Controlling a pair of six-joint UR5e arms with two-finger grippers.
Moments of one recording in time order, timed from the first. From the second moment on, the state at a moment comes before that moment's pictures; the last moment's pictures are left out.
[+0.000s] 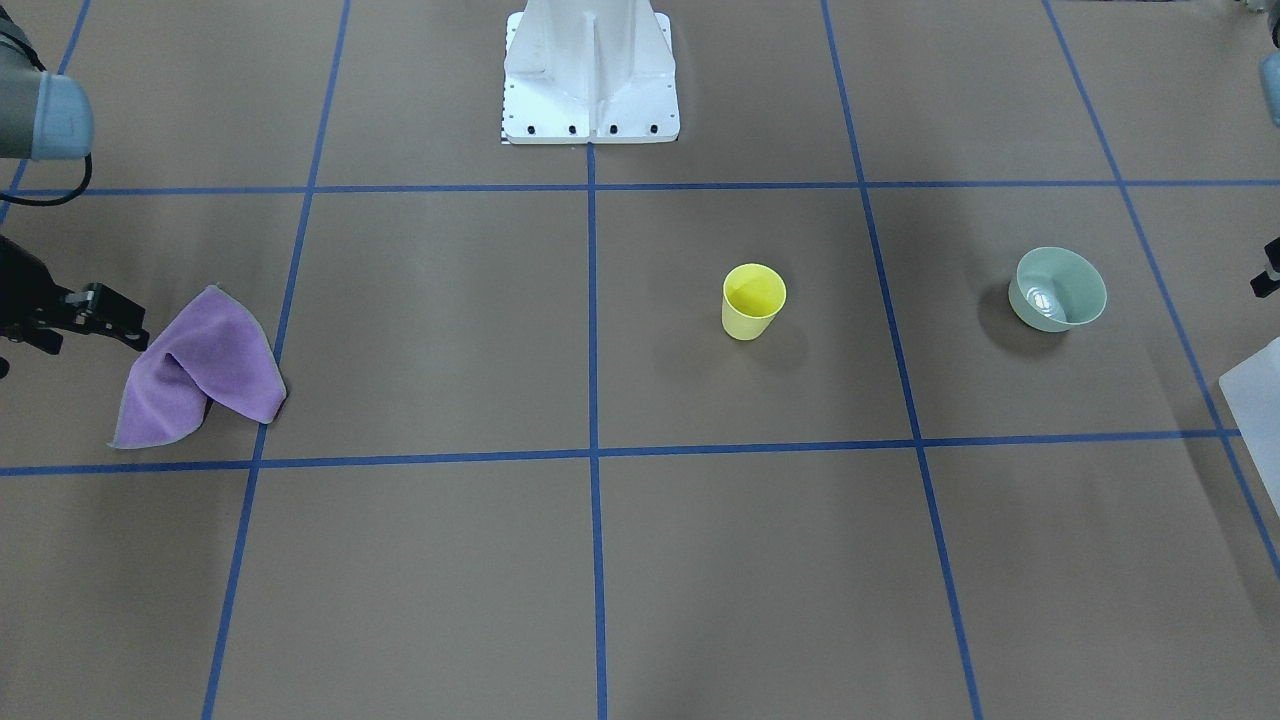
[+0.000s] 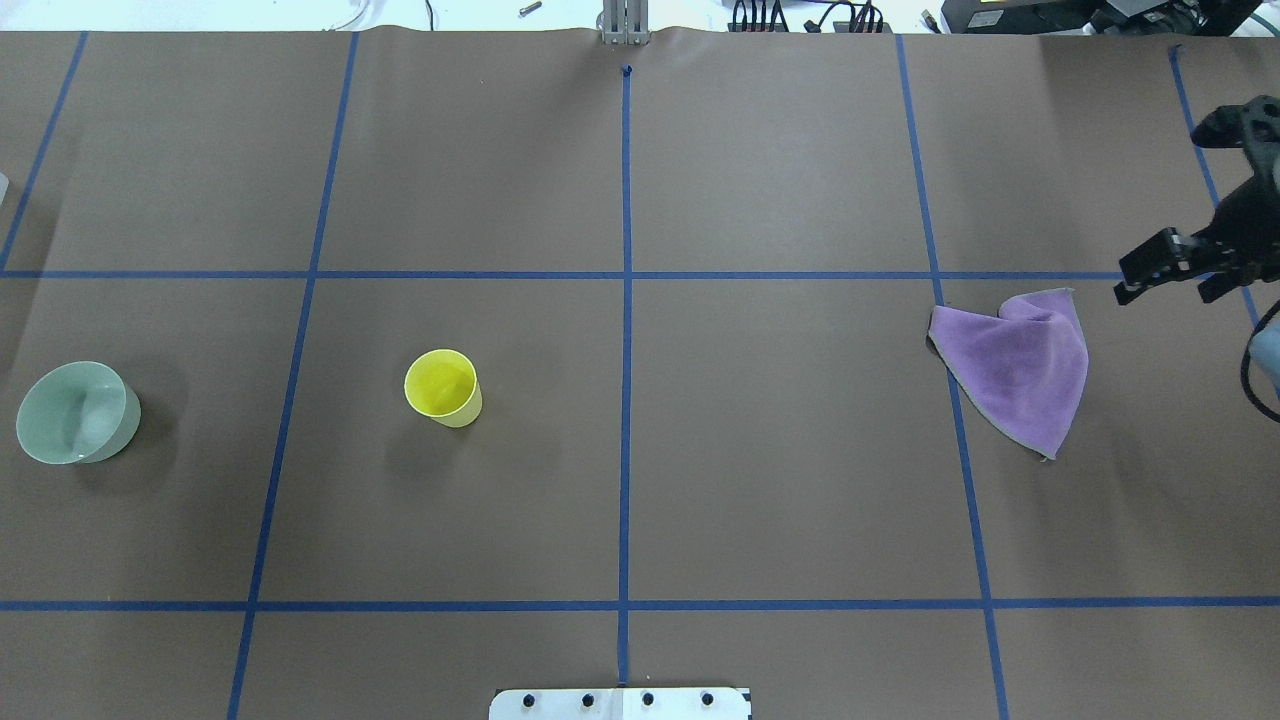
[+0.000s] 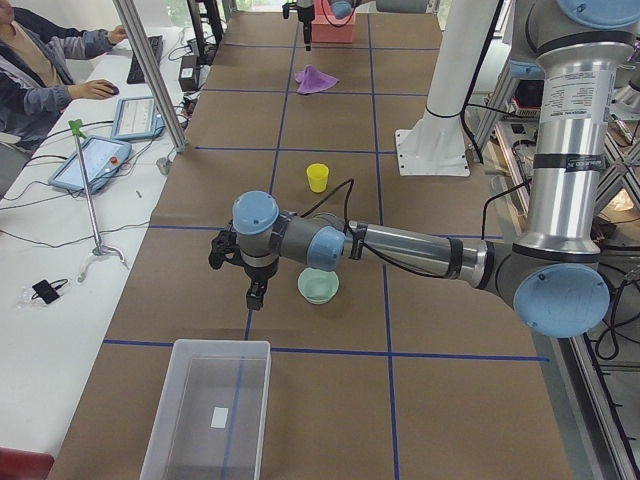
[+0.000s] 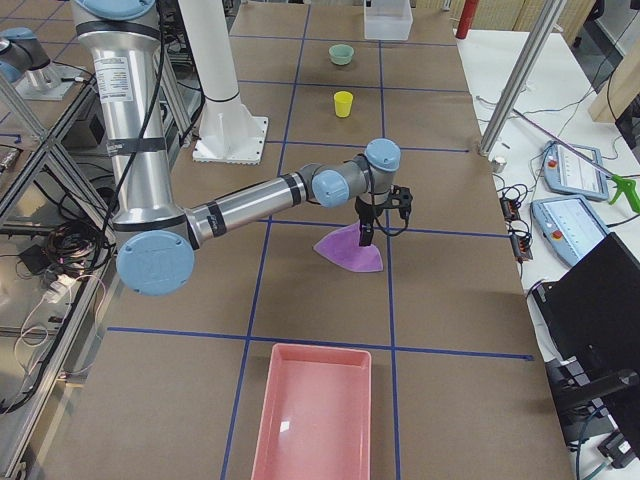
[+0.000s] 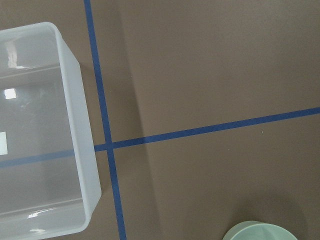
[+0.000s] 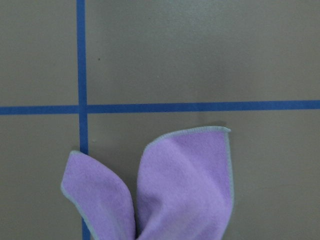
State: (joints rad) left arm -1.45 -1.60 -1.70 -1.71 -2.38 -0.15; right arm 1.06 -1.44 1.73 -1.37 2.28 0.74
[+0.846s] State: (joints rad) left arm -1.45 -1.60 -1.70 -1.71 -2.38 -0.17; right arm 0.99 -1.42 1.64 -1.25 2.26 0.84
